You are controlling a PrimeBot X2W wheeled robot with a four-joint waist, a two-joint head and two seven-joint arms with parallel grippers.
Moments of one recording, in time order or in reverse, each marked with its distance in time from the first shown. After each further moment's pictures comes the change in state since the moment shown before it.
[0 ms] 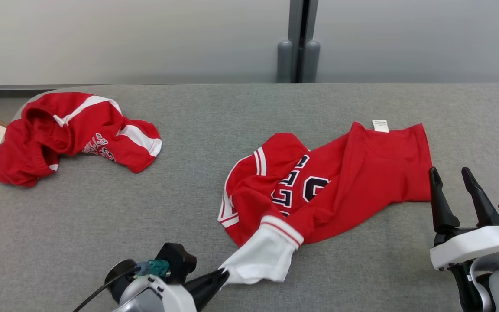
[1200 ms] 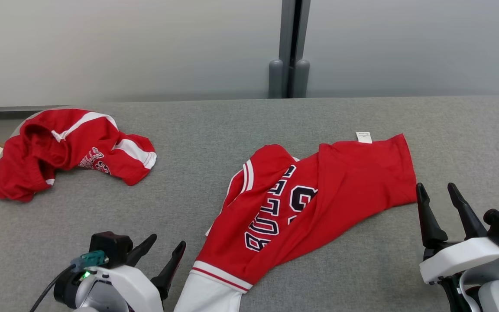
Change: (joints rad) left arm 0.113 0.042 0.179 0.020 -0.099 0.196 -0.155; right arm 0.039 0.024 0.017 0.006 -0.005 0.000 0.022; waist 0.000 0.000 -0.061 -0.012
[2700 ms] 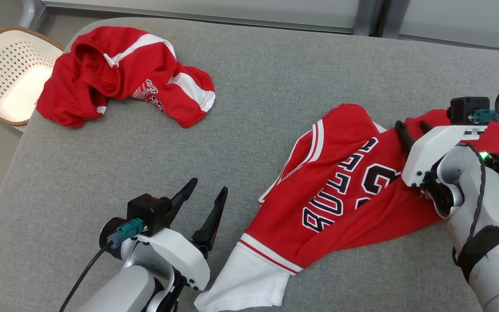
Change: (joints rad) left arm -0.201 -0.203 -0.045 0.157 0.086 -0.022 -0.191; right arm -0.642 -0.001 0.122 0.675 -0.004 0.000 0.273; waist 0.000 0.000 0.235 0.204
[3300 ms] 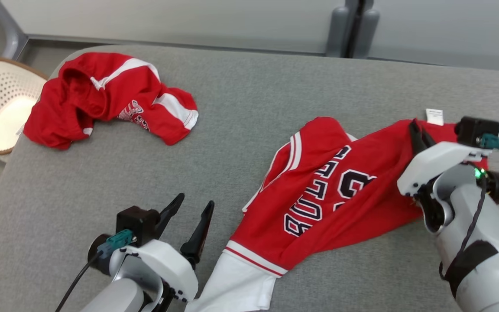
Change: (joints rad) left arm 0.040 0.030 0.005 0.005 -0.026 0.022 0.013; right arm 0.030 0.060 -0.117 0.054 -0.026 0.000 -0.234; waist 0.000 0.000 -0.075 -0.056
